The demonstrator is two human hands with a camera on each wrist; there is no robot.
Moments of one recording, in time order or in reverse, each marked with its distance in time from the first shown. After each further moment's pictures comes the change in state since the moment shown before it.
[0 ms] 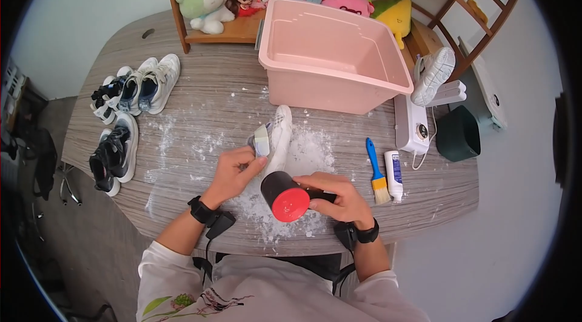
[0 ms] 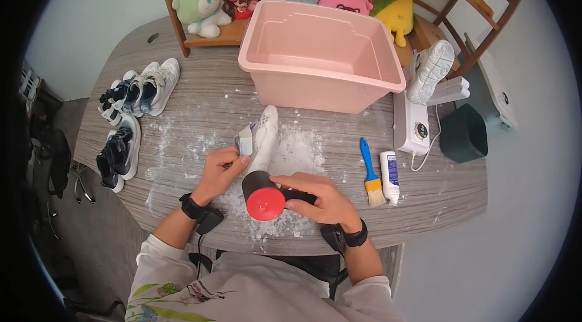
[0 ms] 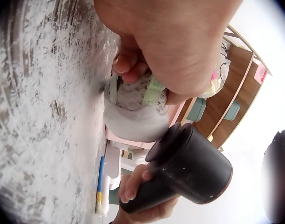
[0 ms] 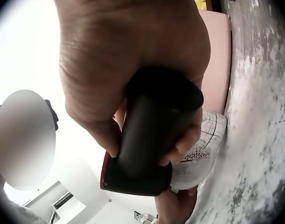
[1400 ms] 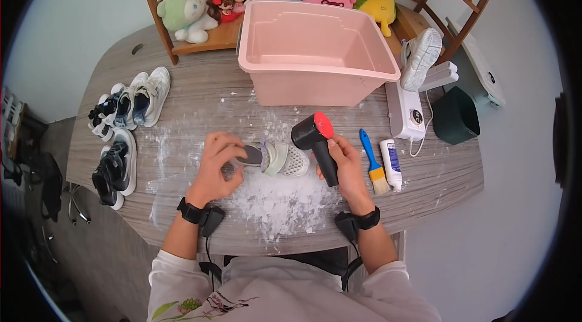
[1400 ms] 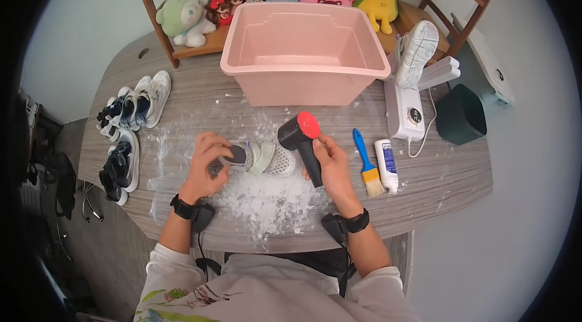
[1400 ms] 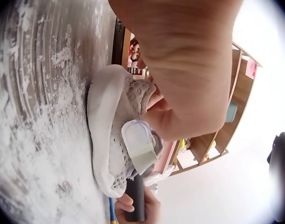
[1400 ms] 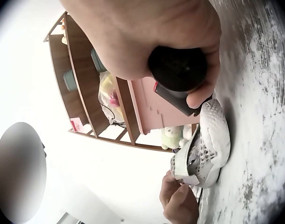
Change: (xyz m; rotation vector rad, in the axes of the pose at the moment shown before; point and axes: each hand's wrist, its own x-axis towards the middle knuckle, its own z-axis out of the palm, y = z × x) left_hand 0.014 0.014 -0.030 0.455 -0.045 0.384; right_hand 0.004 0.046 -0.003 0.527 0.710 0.419
